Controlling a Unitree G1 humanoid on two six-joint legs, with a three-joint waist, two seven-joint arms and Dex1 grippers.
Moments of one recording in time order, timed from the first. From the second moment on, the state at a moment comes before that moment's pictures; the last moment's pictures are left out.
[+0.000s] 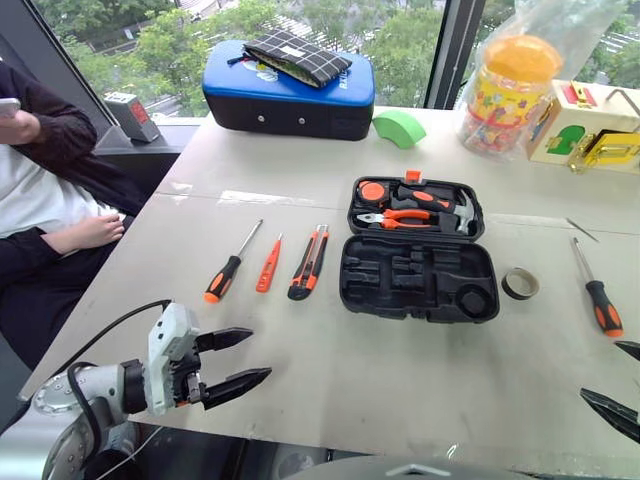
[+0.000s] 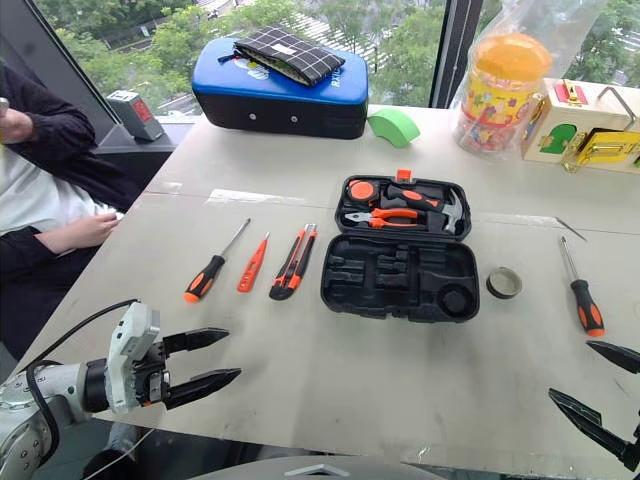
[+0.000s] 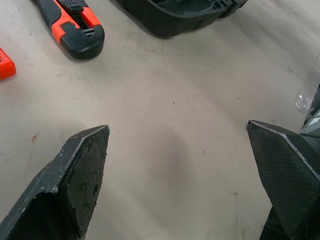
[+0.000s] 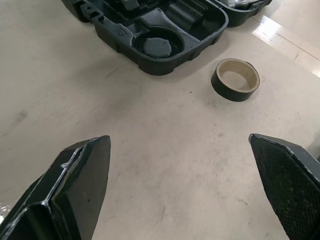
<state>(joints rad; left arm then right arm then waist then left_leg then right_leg) 0.44 0.81 0.36 -0.42 -0.65 0.49 -1.13 0.77 -0.62 -0.84 -0.44 0.51 0.12 1.23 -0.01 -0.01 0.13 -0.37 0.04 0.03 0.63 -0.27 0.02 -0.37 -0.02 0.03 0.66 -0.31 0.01</state>
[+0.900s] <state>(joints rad) 0.03 0.64 0.27 -0.25 -0.40 0.72 -0.41 0.36 -0.74 -0.51 -0.74 0.73 0.30 0.99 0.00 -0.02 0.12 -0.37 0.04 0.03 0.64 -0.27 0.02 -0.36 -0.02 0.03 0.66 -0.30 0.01</state>
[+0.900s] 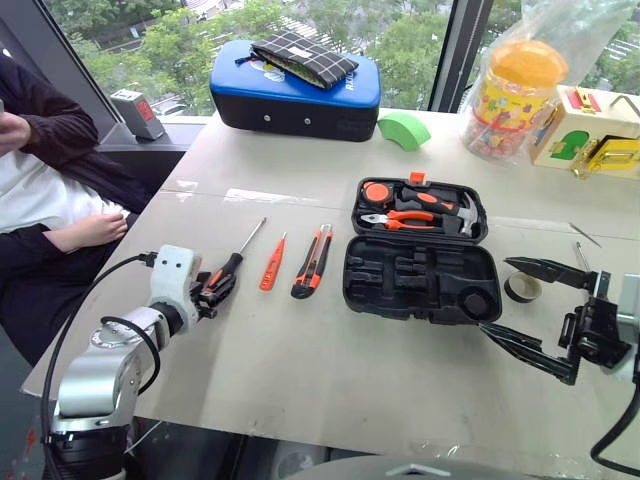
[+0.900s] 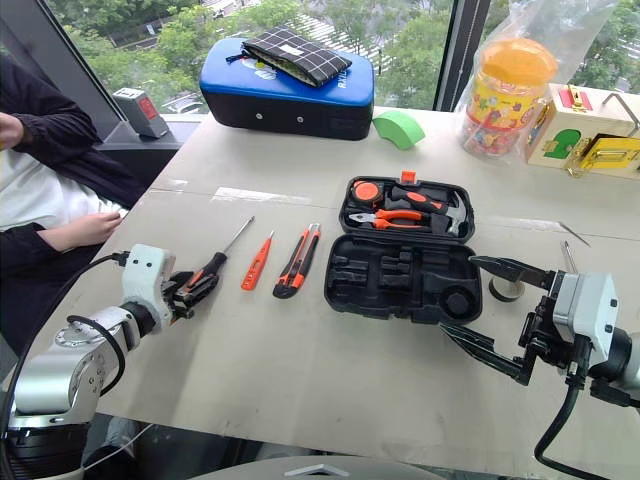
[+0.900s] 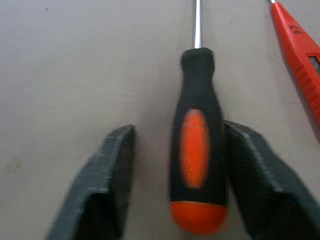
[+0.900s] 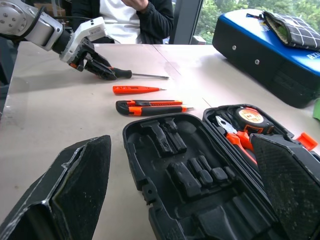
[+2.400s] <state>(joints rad) -1.10 0.33 -0.43 0.94 0.12 -0.11 -1.29 0.77 -0.48 -0.64 -0.88 0.62 0.15 0.82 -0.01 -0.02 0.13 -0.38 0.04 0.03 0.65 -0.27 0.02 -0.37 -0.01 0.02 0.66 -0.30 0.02</state>
